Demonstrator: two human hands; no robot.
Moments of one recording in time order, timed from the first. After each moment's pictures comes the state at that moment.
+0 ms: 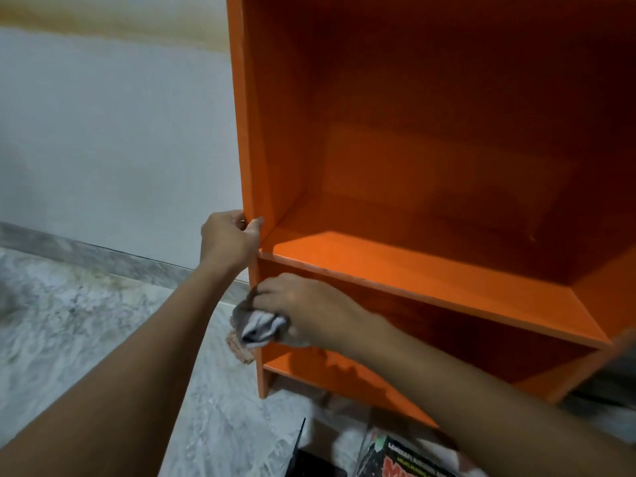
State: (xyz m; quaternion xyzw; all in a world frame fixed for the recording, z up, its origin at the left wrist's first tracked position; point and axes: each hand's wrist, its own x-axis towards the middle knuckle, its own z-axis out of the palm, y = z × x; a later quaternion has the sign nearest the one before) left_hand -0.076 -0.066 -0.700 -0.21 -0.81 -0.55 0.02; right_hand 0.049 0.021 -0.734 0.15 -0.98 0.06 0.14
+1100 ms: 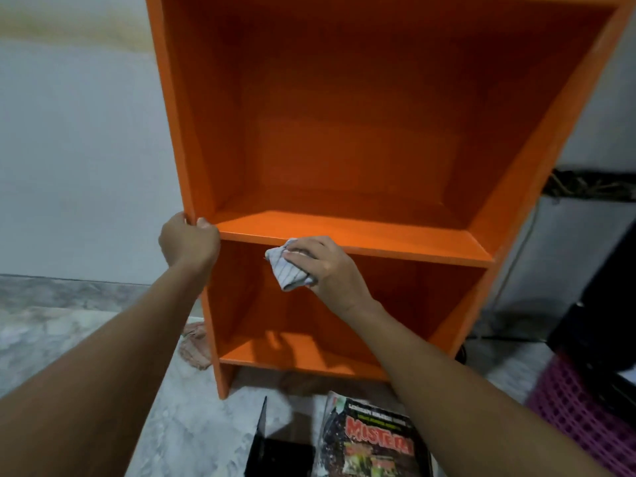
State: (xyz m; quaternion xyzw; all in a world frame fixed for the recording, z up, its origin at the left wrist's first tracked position) left_hand -0.042 -0.055 -0.739 -0.13 -0.80 -0.59 0.06; right_hand 0.117 0.087 -0.795 -0.03 -0.90 -0.03 0.43
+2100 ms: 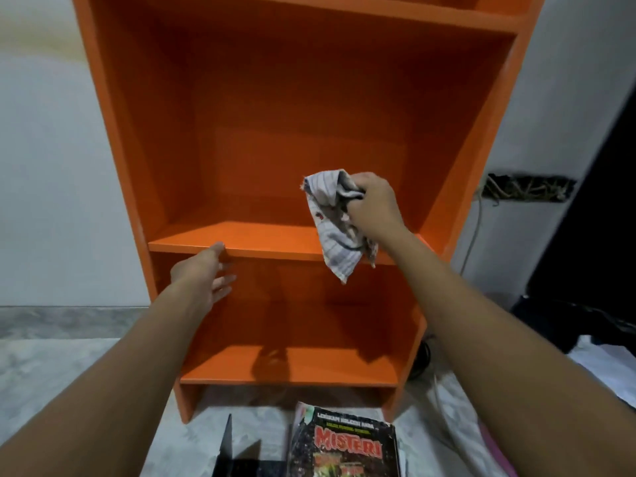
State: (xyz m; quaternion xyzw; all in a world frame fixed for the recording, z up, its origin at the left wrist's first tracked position) left_hand 0.011 -0.024 -0.746 -0.07 -0.63 -0.70 -0.33; right_hand 0.193 0.143 -0.672 -0.29 -0.82 0.23 0.43
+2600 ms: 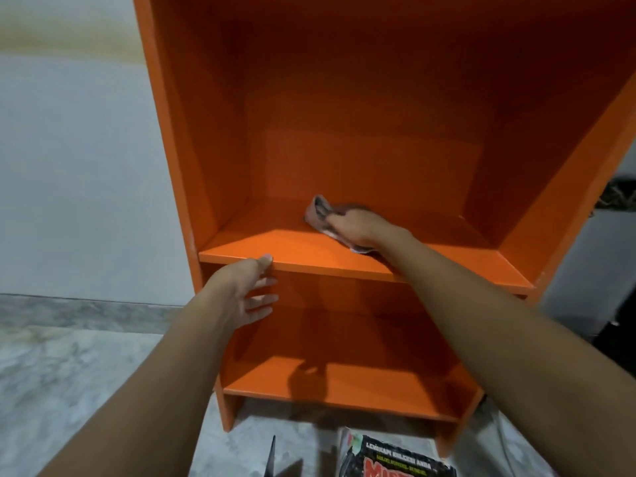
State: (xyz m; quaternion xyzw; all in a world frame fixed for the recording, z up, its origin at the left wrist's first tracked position) left_hand -0.015 -0.028 -0.739 -0.10 -0.67 -0.61 -0.40; right_hand 0.076 0.169 -0.699 -0.29 -0.91 0.26 0.14
